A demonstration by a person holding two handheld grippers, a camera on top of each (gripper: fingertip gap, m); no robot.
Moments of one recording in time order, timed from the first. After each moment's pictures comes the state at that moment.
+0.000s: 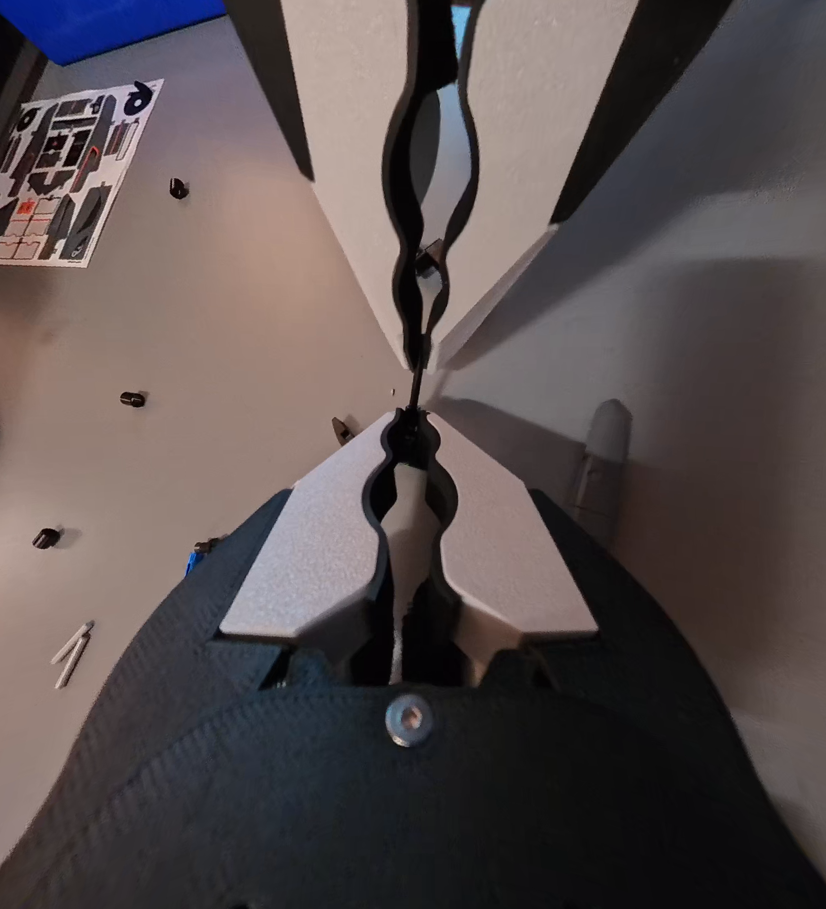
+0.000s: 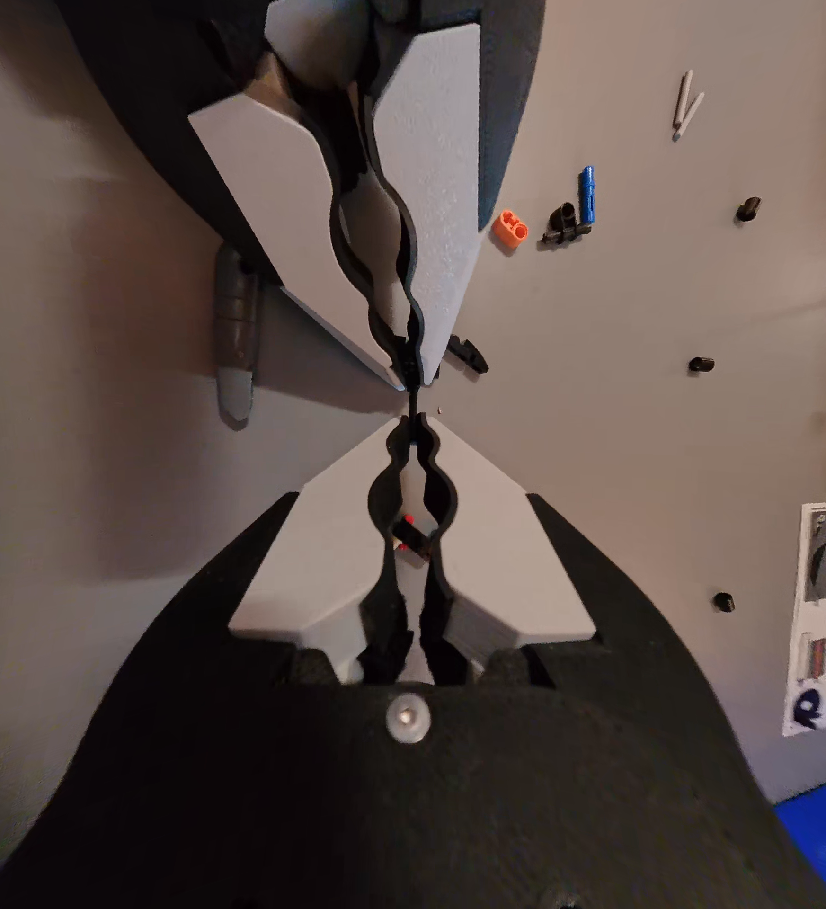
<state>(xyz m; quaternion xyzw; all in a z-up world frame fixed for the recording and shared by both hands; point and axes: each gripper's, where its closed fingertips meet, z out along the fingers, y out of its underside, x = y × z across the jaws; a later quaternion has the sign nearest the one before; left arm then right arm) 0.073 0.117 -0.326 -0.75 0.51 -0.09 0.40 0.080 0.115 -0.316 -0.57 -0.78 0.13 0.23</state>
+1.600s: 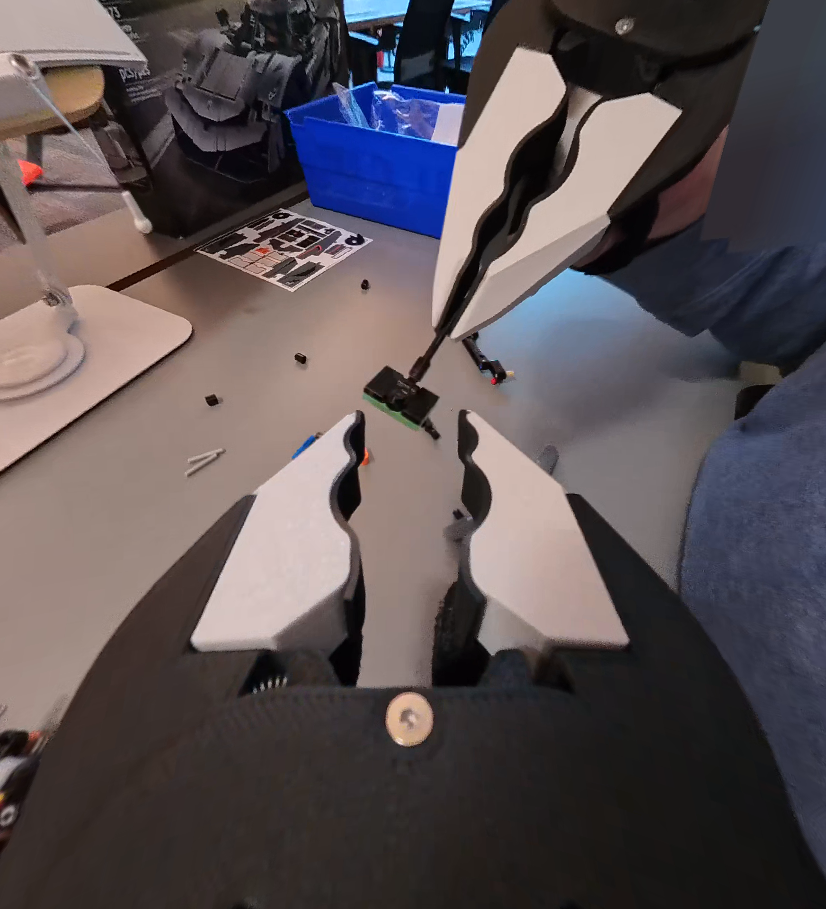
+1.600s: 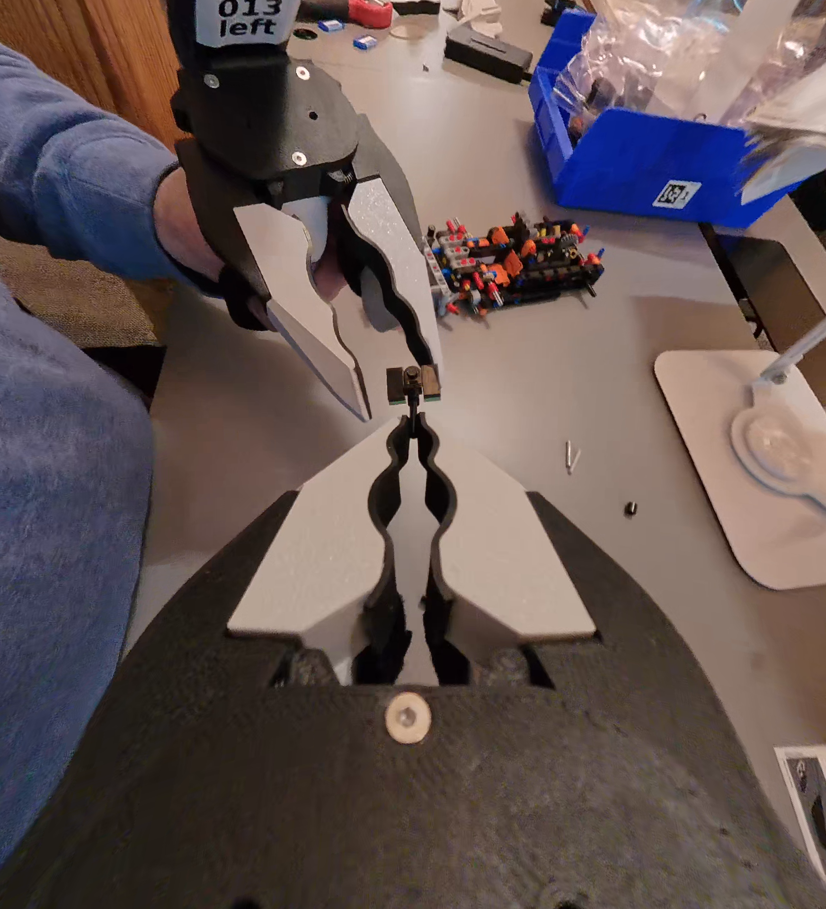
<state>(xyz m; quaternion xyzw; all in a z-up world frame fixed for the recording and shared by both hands) -0.024 0.074 -0.214 -0.76 0.29 -0.22 0.53 -0.011 0.077 -0.190 -0.51 -0.71 0.35 0.34</state>
